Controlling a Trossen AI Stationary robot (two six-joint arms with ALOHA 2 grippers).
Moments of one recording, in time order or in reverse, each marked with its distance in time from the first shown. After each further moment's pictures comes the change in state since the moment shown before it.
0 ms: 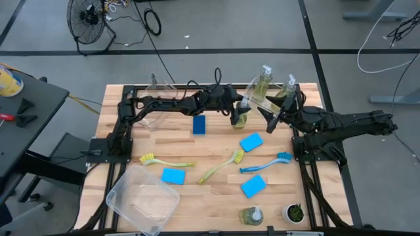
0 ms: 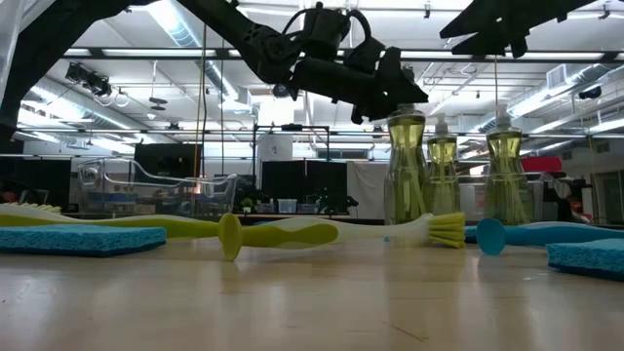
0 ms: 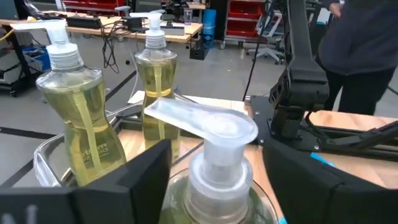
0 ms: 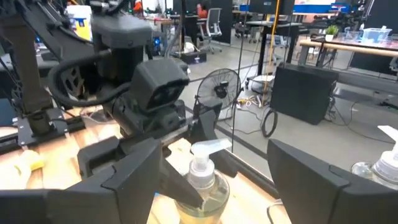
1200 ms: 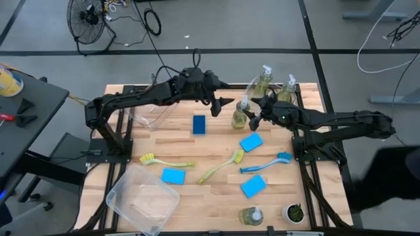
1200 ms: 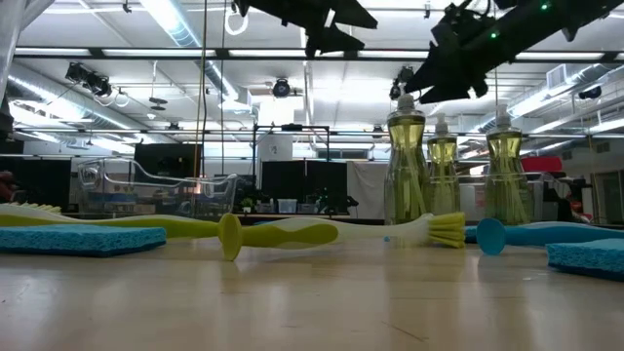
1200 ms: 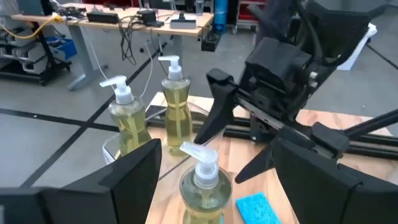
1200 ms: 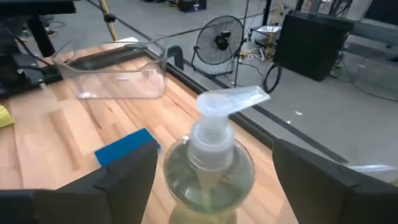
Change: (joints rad) left arm 0.007 -0.391 0.001 -0.491 -0.051 0.031; right arm -0.220 0.297 0.000 0.085 -0.244 0.053
